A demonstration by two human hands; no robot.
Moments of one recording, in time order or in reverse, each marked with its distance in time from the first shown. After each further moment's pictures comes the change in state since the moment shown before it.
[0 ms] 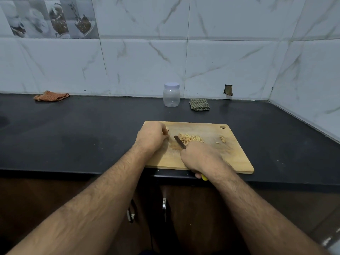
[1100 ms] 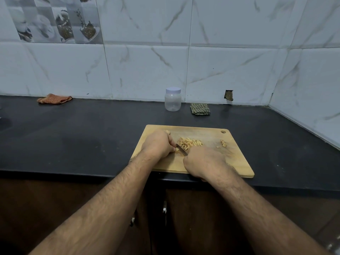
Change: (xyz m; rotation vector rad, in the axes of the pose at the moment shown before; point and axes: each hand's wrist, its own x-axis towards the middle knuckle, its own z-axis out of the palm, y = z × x) left_hand -0.007 0.008 0.007 -0.145 -0.197 -0.089; right_hand -0.013 -0.006 -0.010 -0.221 0.031 -0.007
